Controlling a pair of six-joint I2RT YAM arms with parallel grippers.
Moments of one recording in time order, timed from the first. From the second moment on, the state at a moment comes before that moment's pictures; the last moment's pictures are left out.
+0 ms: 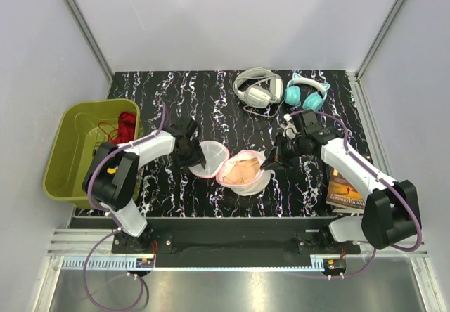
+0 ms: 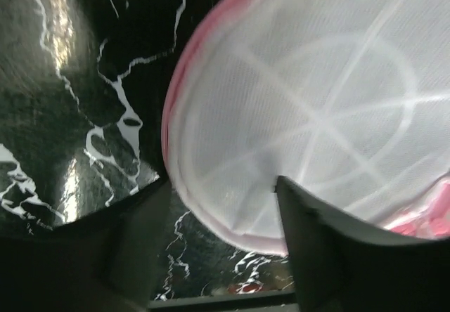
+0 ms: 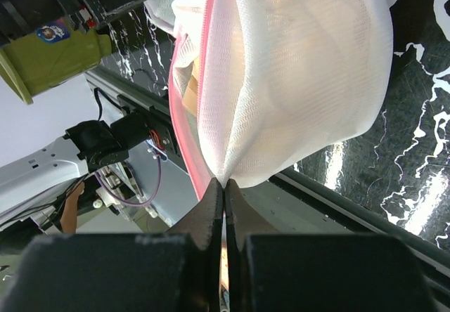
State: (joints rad) left arm -0.44 1.68 0.99 -0.63 0.06 -0.79; right arm 0.35 1.35 0.96 -0.67 -0.64 0.66
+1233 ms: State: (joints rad) left arm -1.09 1.59 1.58 -1.11 -0.85 -0.73; right arm 0.35 1.58 1.16 -0.67 -0.67 0.61
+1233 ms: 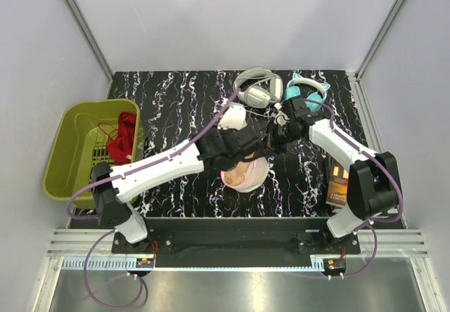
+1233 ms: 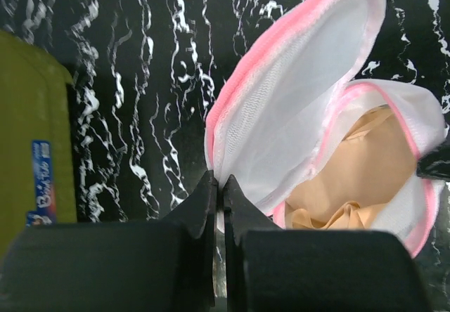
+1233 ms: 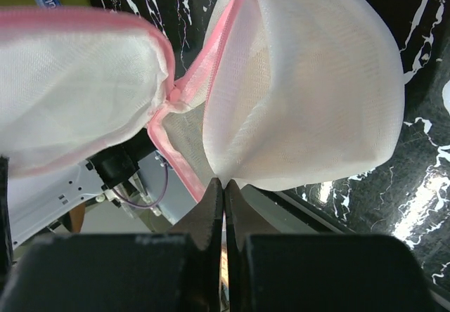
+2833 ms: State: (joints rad) left arm -0.91 1.39 1.30 -0.56 0.10 -0.45; right arm 0.23 1.57 1.01 -0.63 -0.79 0.64
